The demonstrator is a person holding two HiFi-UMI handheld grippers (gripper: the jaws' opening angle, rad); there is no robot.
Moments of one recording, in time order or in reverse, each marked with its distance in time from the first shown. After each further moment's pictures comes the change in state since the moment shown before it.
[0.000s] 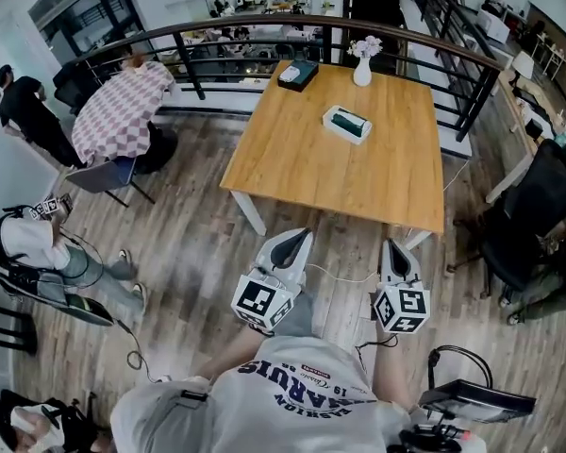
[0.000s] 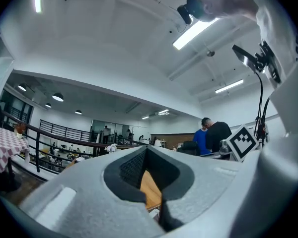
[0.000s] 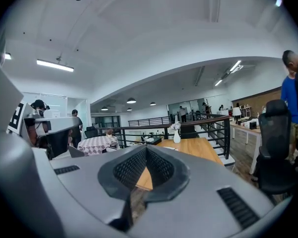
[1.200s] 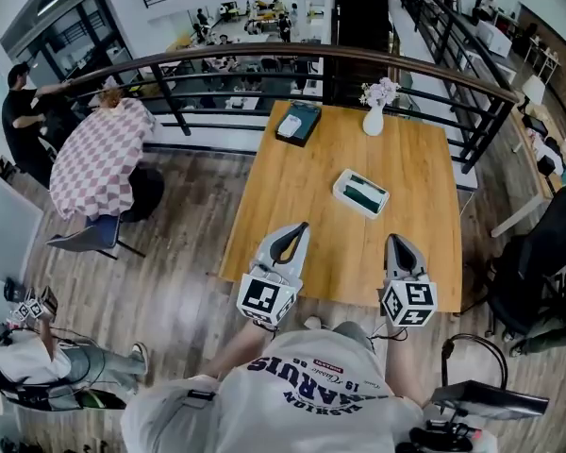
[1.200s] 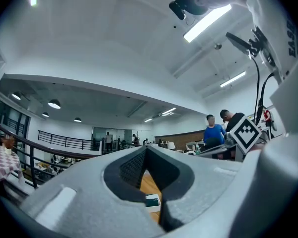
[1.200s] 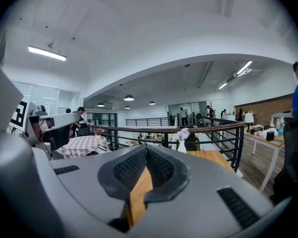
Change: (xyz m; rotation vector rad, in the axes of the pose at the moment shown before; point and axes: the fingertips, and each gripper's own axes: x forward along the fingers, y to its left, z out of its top) left arm 0.247 0.305 0.010 0.090 -0.039 0.008; right arm 0.369 -0.036 0.080 -0.058 0.009 -0.019
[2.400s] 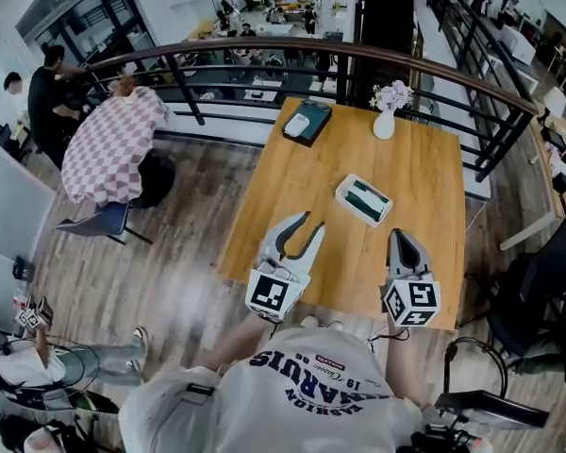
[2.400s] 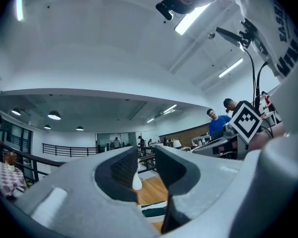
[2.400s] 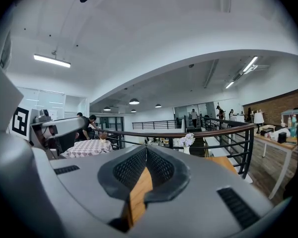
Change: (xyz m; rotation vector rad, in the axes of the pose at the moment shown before) left arm 0.074 -0.017 0.009 0.098 -0.011 0.056; right arm 0.039 -0.050 0.034 0.002 -0.038 0.093
